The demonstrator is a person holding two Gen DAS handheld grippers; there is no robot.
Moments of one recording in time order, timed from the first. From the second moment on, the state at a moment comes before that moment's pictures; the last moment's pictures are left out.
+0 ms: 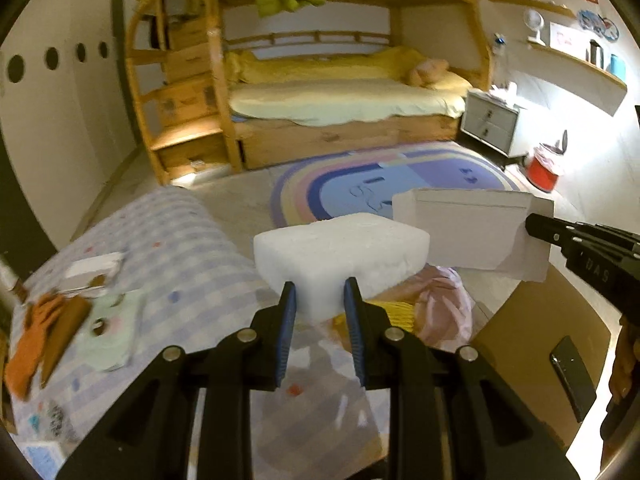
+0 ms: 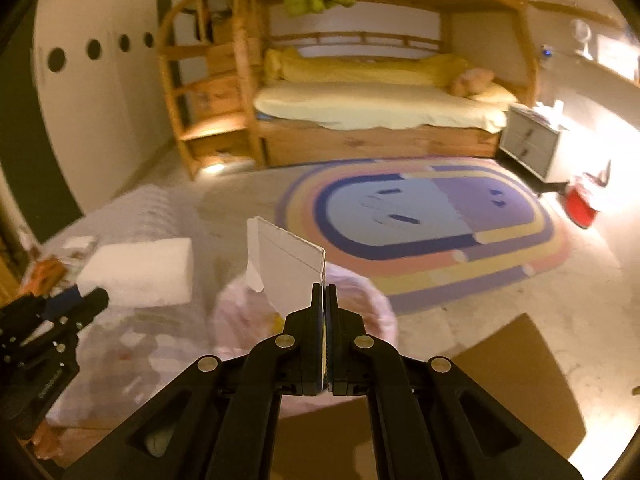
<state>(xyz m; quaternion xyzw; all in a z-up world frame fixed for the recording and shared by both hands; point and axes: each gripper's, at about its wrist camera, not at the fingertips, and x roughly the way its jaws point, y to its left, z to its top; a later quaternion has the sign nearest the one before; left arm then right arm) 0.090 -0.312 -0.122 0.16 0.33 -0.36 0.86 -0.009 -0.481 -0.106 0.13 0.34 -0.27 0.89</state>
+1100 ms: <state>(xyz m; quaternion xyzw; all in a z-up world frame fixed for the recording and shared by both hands) 0.080 -0.163 -0.067 0.08 0.29 -0.26 0.92 0.011 -0.383 -0.069 0.11 0.33 -0.12 0.93</state>
